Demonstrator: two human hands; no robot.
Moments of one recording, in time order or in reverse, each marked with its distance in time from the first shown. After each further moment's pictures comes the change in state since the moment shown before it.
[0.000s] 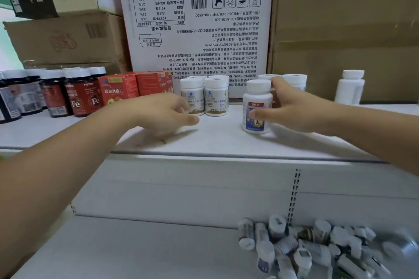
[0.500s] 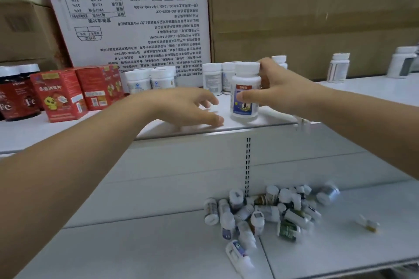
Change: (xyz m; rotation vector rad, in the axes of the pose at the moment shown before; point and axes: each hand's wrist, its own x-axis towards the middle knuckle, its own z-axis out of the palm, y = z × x) left_hand -0.010 0.116 0.028 -0.007 -0.147 0.367; right_hand -0.087 0.001 -0.043 0.078 0.189 0.137
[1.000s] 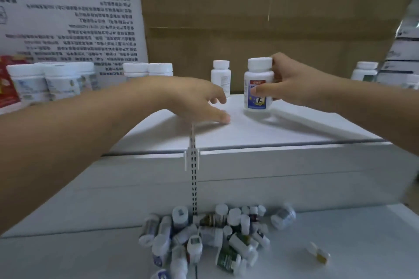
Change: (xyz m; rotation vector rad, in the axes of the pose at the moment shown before) left_hand 0.147 0.147 0.024 0.159 -0.007 0.050; right_hand 0.041 0.136 -0.162 -0.097 -0.001 0.044
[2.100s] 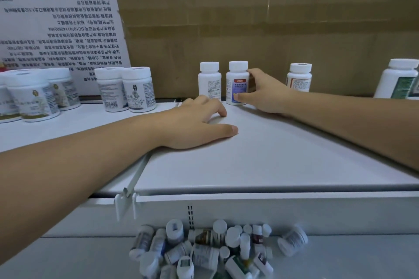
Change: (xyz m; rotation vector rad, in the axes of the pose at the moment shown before) left_hand 0.060 0.015 0.039 -0.150 0.095 -0.113; right_hand 0.121 0.083 0.018 -0.076 -0.016 -0.079
